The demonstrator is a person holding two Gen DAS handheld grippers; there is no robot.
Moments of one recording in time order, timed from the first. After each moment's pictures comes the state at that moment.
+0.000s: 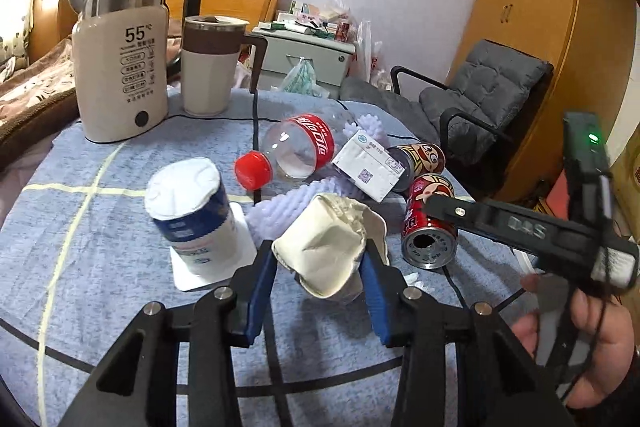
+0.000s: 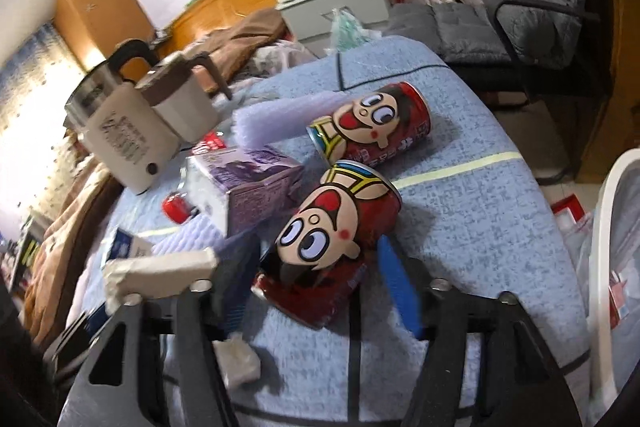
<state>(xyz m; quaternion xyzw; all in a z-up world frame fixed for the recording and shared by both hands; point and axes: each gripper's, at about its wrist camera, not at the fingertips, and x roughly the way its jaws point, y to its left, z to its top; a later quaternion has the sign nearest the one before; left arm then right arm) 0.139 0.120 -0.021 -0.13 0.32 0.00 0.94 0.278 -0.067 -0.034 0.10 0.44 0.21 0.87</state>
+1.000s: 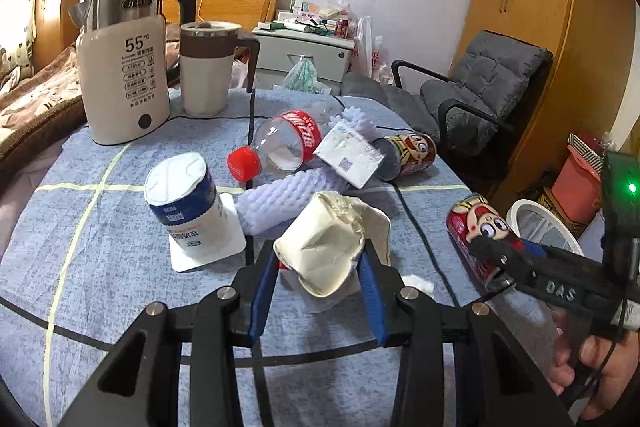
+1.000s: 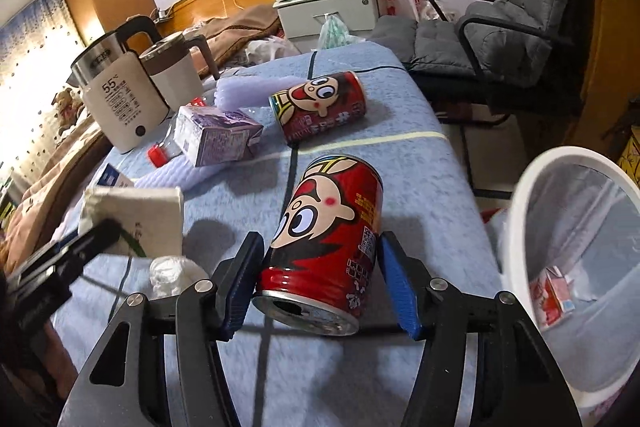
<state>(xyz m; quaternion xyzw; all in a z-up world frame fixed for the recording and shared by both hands) 0.127 0.096 -0.010 -0.11 0.33 0.02 0.94 0.220 -0.123 -0.026 0.03 0.42 0.20 0.89</state>
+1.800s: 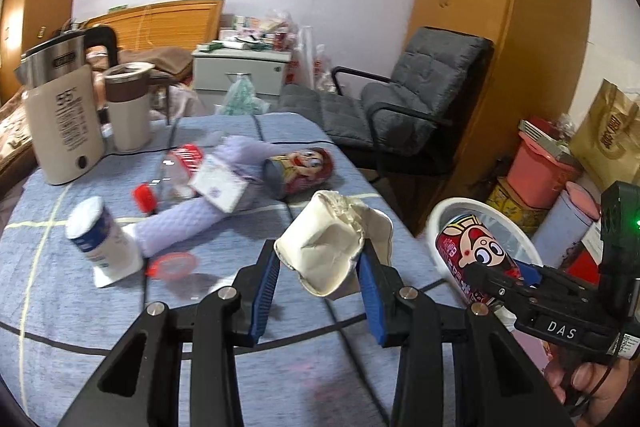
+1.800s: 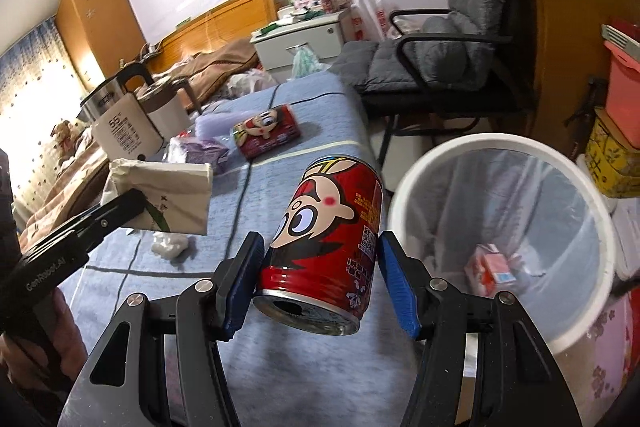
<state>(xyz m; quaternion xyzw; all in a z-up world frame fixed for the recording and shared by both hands) 0.131 0.010 0.024 -0.09 0.31 -0.06 0.94 0.173 -0.218 0.005 0.07 0.38 0.17 0.91</state>
